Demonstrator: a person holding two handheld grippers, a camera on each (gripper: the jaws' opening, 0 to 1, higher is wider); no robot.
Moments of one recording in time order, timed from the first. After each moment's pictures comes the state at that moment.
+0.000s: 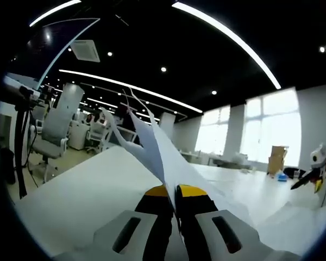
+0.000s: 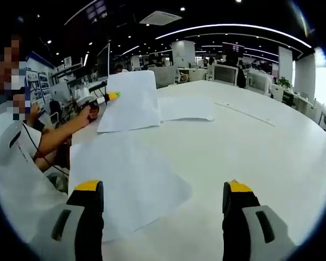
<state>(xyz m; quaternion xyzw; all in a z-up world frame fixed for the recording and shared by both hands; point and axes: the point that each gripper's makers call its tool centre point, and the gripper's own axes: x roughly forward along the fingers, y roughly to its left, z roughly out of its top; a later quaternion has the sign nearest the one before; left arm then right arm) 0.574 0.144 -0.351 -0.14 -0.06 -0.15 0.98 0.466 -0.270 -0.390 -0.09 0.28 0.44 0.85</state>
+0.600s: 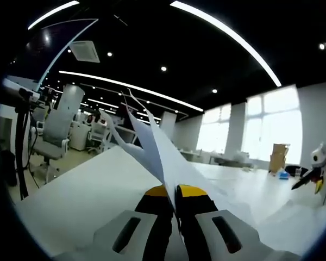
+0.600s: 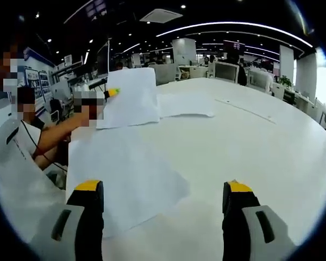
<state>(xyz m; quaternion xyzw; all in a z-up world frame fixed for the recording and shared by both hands) 0.575 0.145 -0.352 -0.13 -0.05 -0.15 0.98 0.471 -0.273 -0.400 -0.09 0.29 0.44 0.84</state>
